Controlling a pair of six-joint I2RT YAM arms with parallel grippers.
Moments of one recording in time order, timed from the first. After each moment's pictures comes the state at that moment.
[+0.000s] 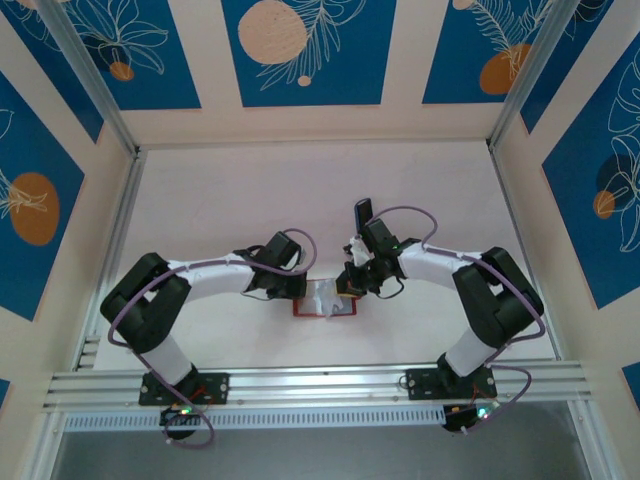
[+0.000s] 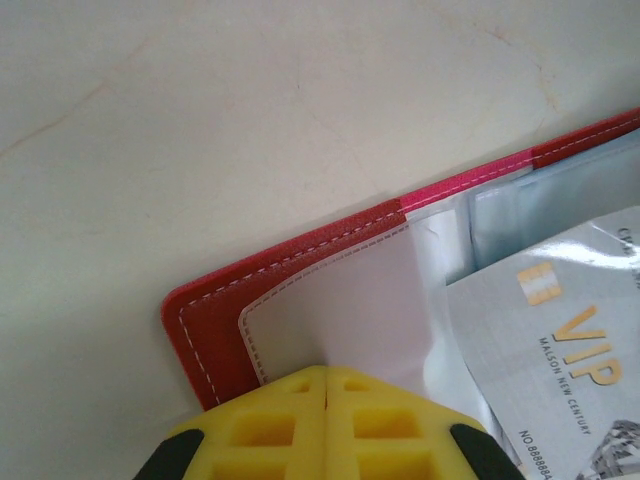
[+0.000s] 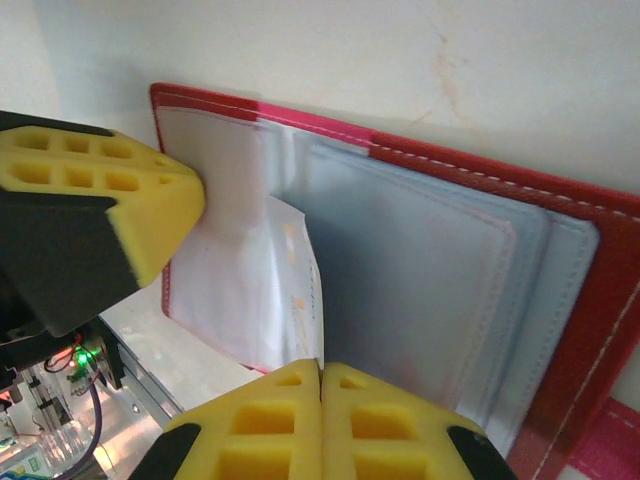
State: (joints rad) left arm -0.74 1.65 0.83 -0.30 0.24 -0.61; right arm 0.55 1.62 0.79 -0.38 -0.63 0.57
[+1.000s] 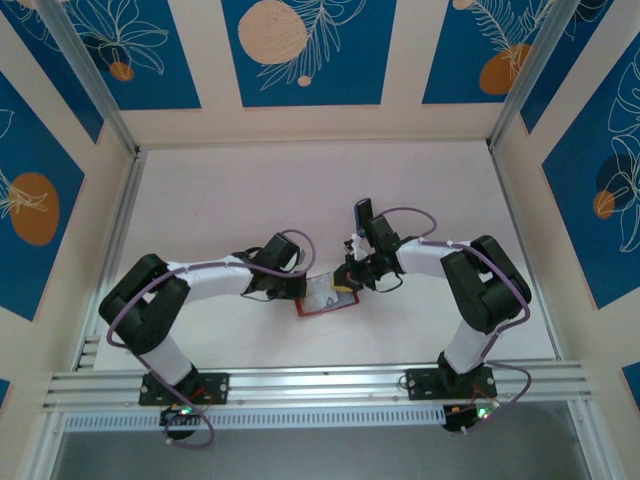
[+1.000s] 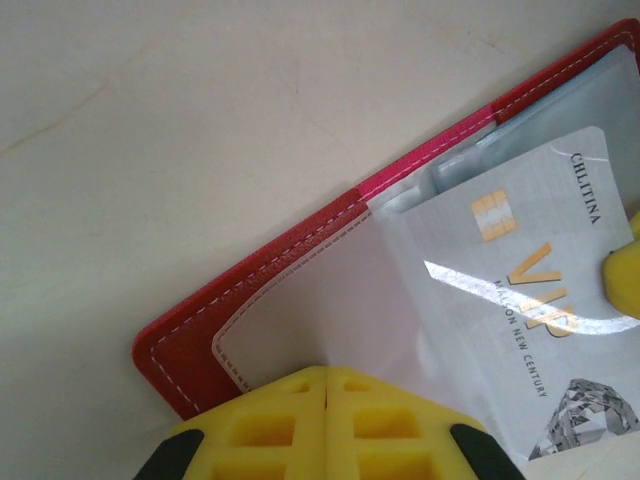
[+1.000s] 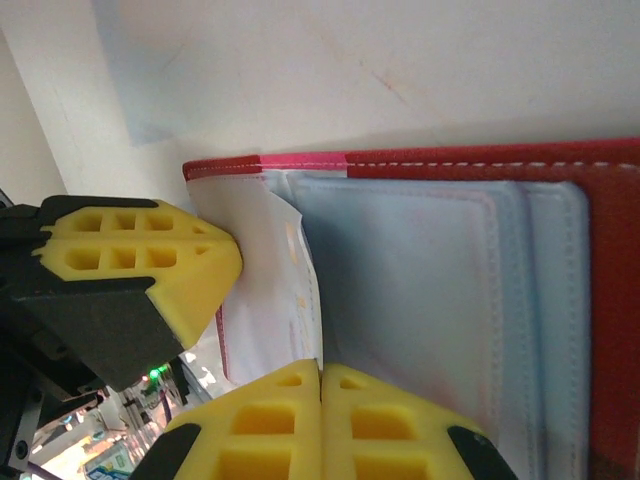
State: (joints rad) left arm -0.74 1.64 0.80 -0.25 0.24 -0.62; right arm 0.49 1.71 0.80 -0.23 -0.75 0.66
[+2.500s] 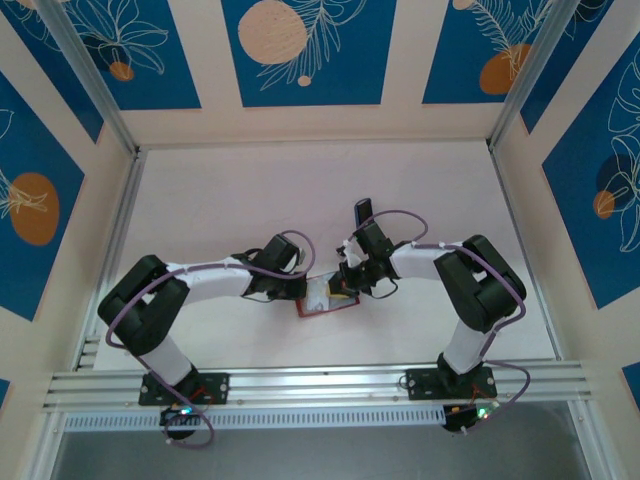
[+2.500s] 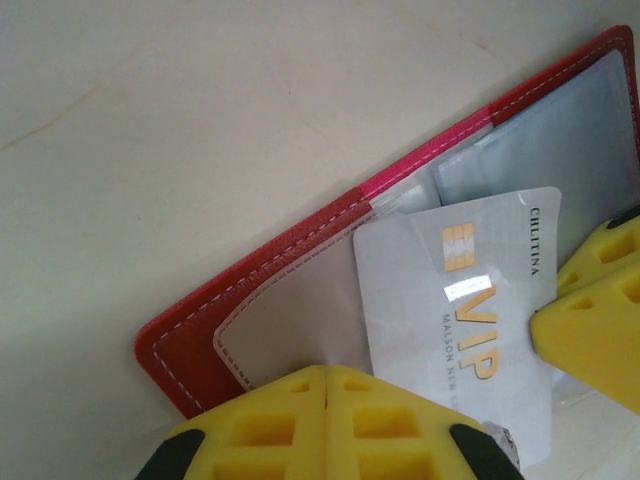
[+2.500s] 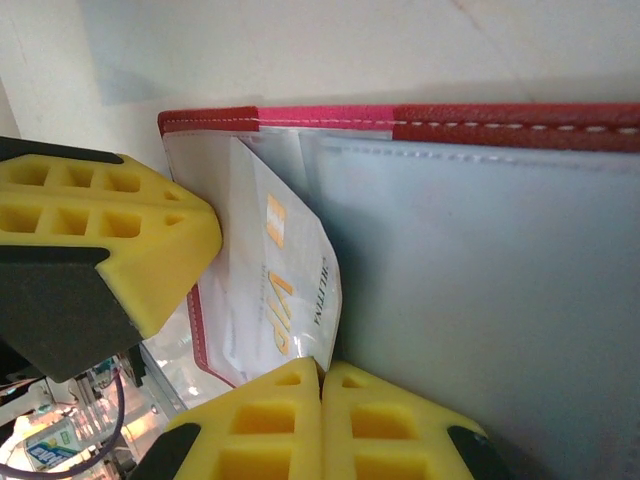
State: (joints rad) left arm -0.75 1.64 0.79 -0.23 0.24 -0.62; right arm 0.55 1.73 0.78 -0.22 -0.73 0.57
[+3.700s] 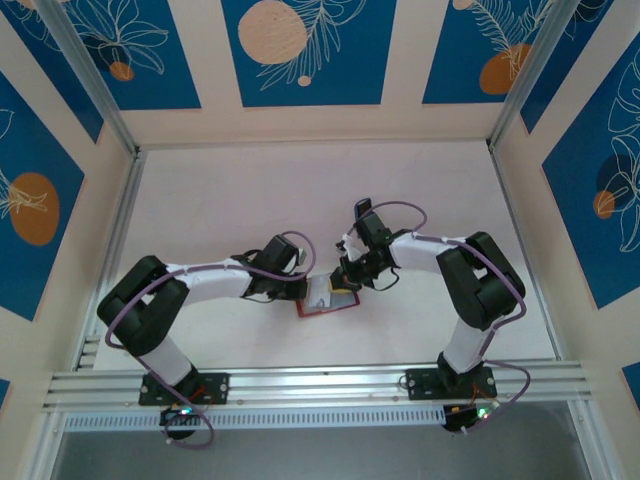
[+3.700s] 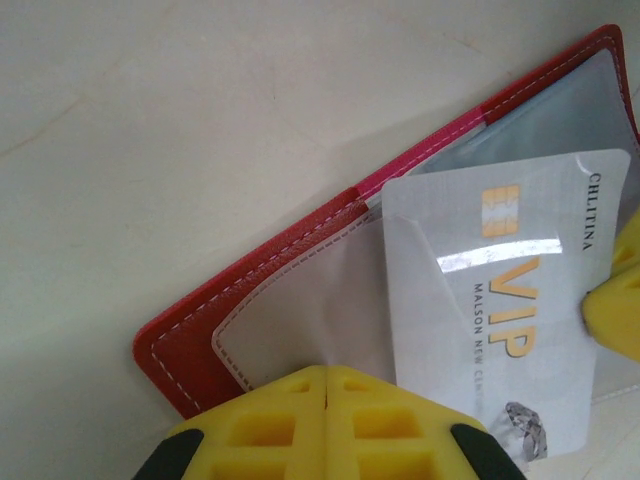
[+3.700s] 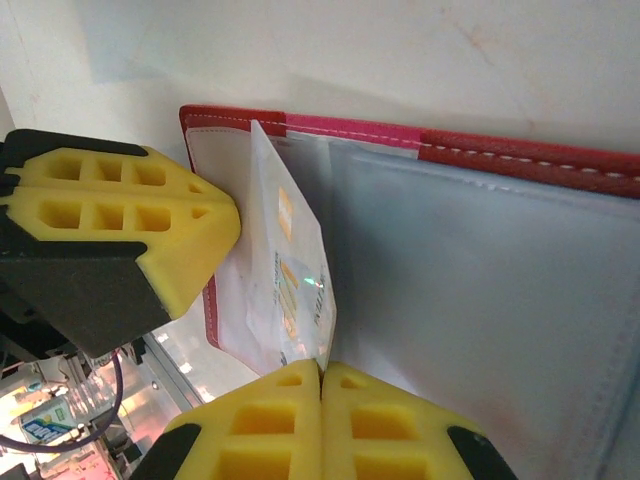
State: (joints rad) left arm -0.75 1.63 0.78 -0.20 0.24 -0.59; right arm 0.52 1.75 0.90 -0.41 -0.74 0.46
